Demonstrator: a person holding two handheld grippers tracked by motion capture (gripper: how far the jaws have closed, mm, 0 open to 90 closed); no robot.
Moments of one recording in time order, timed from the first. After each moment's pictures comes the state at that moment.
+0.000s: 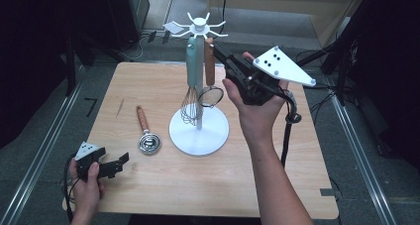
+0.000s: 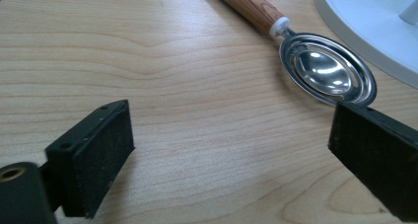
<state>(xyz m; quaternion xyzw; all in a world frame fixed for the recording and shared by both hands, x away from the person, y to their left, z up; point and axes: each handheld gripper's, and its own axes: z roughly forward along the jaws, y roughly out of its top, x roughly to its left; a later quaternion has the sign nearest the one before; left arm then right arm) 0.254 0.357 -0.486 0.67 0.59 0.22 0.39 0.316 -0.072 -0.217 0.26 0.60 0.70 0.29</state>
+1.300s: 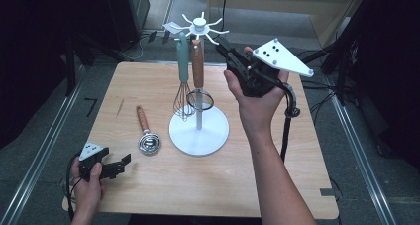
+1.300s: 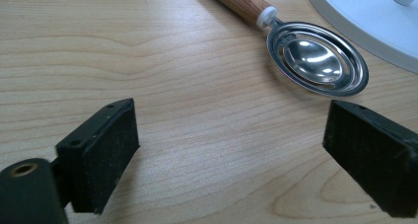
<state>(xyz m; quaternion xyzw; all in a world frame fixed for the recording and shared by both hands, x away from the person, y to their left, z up) 0.254 0.351 -0.485 0.69 0.58 0.22 0.38 0.333 -0.073 -0.214 0.29 0.60 0.69 0.30</state>
